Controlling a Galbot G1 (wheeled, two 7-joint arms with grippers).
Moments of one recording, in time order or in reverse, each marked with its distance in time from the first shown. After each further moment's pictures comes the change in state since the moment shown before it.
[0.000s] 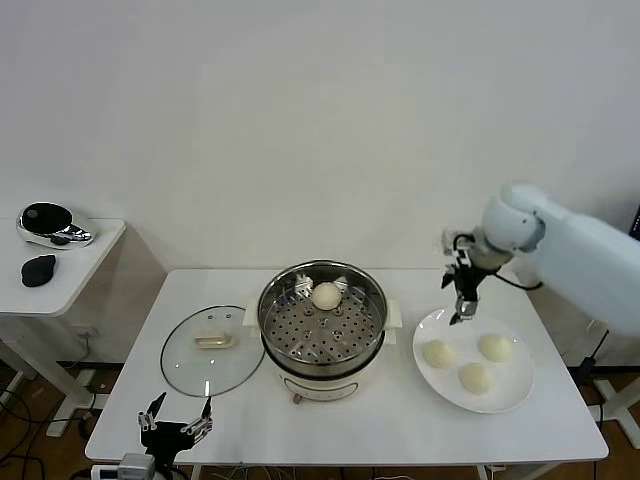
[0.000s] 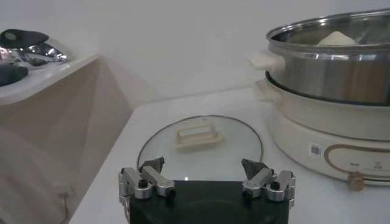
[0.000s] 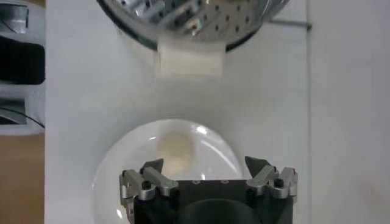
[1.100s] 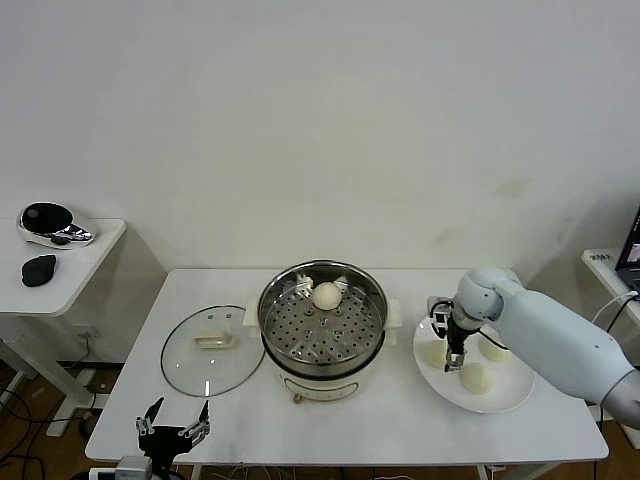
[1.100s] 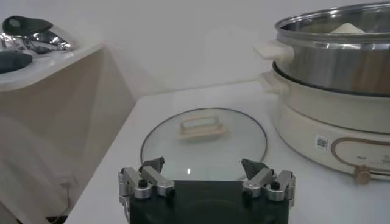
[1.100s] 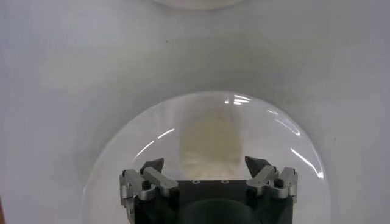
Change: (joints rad) left arm 0.008 -0.013 -0.008 0.010 -0.008 0.002 0.009; right arm -0.307 0.137 0.187 -0.188 -0.200 0.039 0.124
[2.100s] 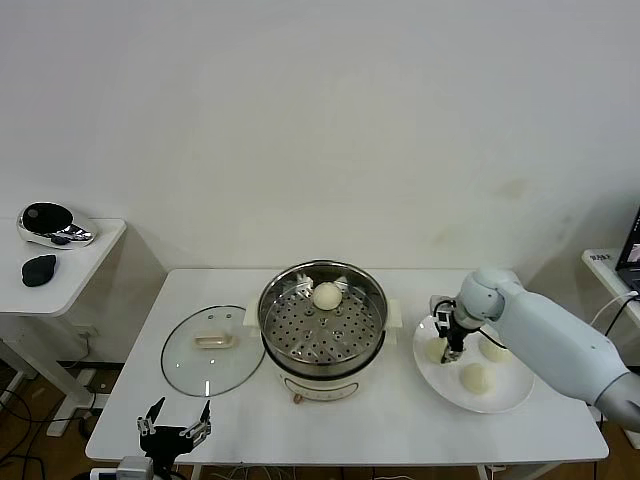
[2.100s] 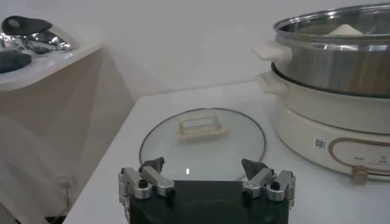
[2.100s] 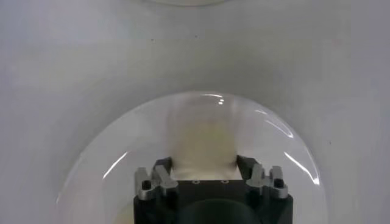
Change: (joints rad) left arm 0.000 -0.003 0.006 -0.004 0.001 -0.001 -0.001; right arm -0.005 -0.007 0.041 -0.031 0.025 0.045 0.023
